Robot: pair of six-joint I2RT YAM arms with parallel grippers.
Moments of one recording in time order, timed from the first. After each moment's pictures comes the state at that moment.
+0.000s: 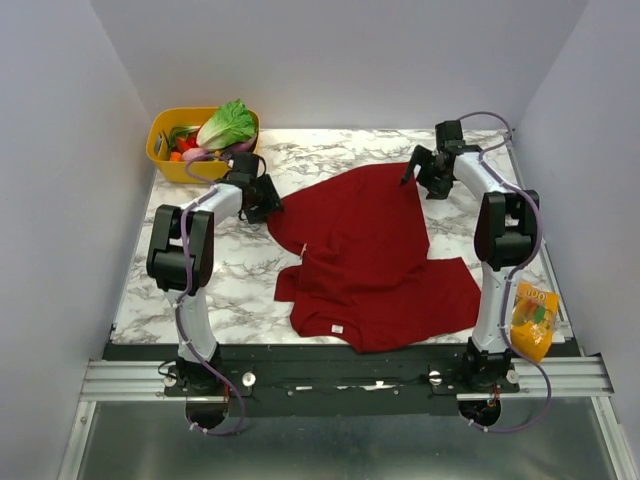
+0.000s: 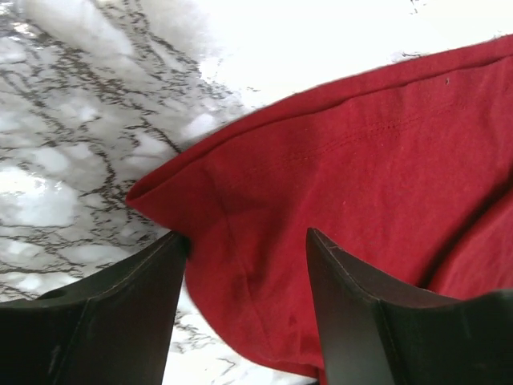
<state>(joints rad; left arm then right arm) -0.17 1.95 1.31 -0.32 0.16 -0.62 0.08 2.18 1.75 -0.59 -0.13 0.49</state>
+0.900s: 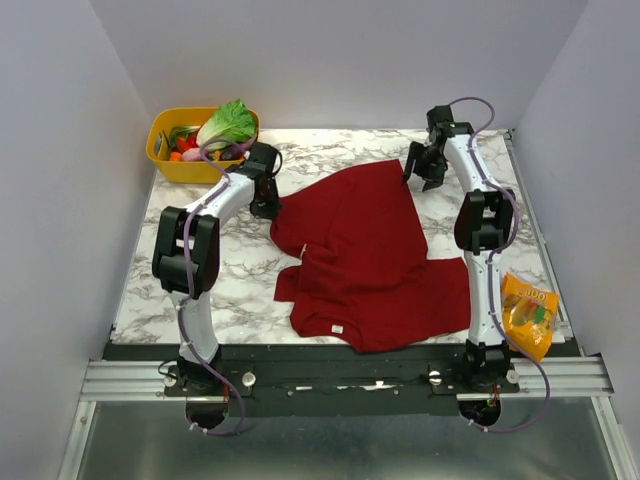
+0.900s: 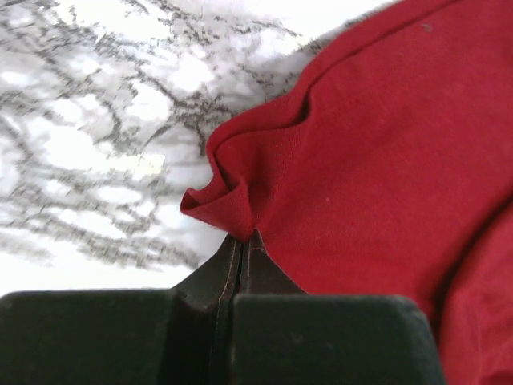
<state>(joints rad) -0.28 1.98 1.49 -0.62 -0.03 -0.48 0.09 2.54 2.40 -1.06 -0.12 0.35</state>
